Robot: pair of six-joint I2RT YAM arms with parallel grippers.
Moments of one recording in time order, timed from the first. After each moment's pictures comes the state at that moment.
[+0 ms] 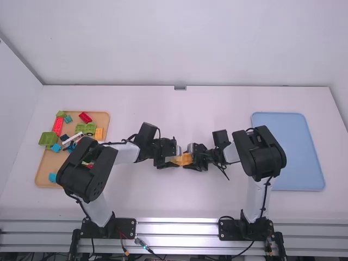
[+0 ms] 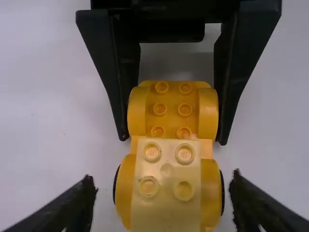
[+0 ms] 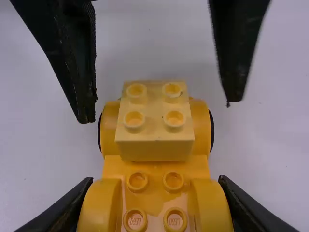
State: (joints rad) left arm -0.36 1.80 0.75 0.05 0.67 0.97; right arm 0.27 2.08 0.69 0.30 -1.05 -1.03
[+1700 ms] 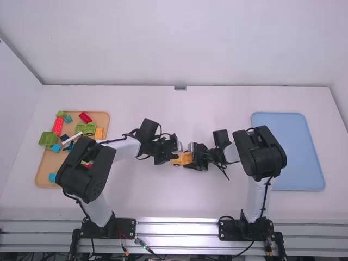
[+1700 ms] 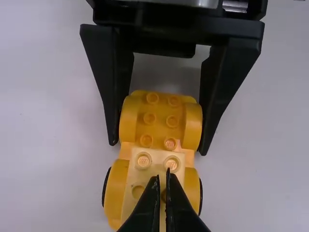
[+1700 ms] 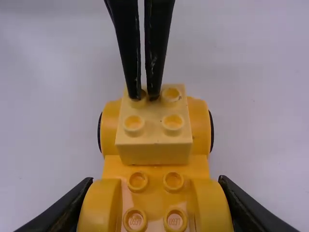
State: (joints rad) left arm -0.36 1.80 0.84 -0.16 0.71 0.92; right arm 0.26 2.08 0.69 0.31 -1.04 -1.02
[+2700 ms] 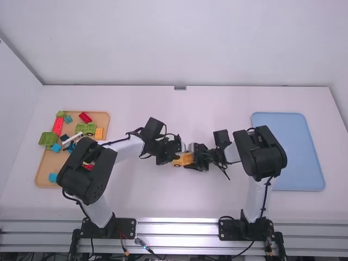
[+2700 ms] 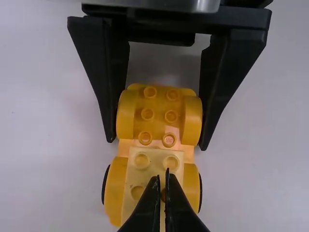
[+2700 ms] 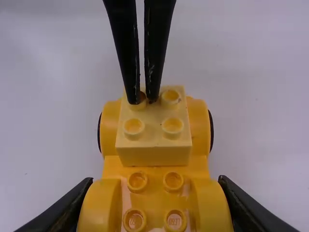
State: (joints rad) left arm -0.41 1.79 0.89 -0.25 0.62 0.92; right arm 0.26 2.08 0.69 0.30 -1.05 -1.03
